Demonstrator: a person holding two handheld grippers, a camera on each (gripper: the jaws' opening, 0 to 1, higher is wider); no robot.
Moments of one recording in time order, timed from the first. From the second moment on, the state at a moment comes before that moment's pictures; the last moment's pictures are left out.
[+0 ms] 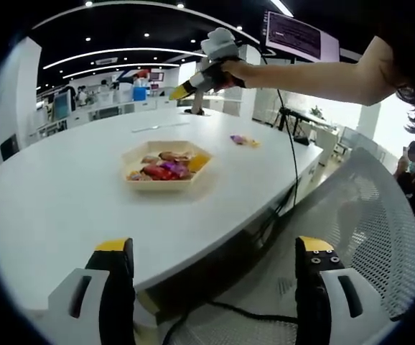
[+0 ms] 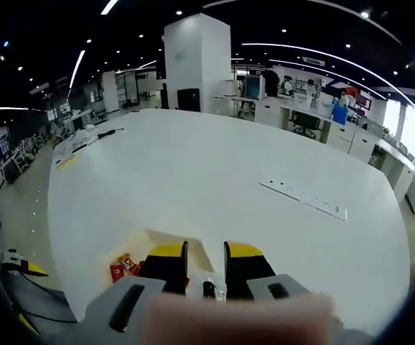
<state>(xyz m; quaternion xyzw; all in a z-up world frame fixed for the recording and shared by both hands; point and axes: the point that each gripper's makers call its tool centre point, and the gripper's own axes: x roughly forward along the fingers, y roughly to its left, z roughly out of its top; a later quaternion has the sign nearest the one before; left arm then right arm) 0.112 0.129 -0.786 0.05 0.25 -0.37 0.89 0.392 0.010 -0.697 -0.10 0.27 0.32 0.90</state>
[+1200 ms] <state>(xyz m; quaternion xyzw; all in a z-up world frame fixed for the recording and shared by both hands) 0.113 0.130 -0.787 0.05 0.25 -0.37 0.89 0.391 0.075 -0.690 -0.07 0.22 0.39 0.89</state>
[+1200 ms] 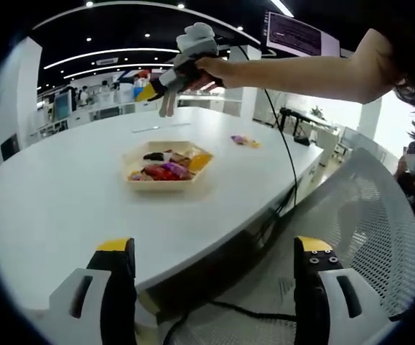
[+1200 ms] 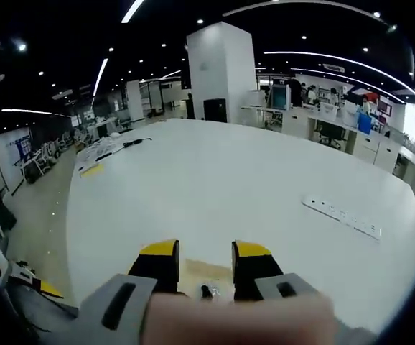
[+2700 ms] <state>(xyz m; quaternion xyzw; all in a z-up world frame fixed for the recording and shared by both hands) 0.110 0.129 -0.790 0.05 0.26 -0.37 0.89 0.374 -0.168 -0.709 0.00 0.24 0.25 0.94</state>
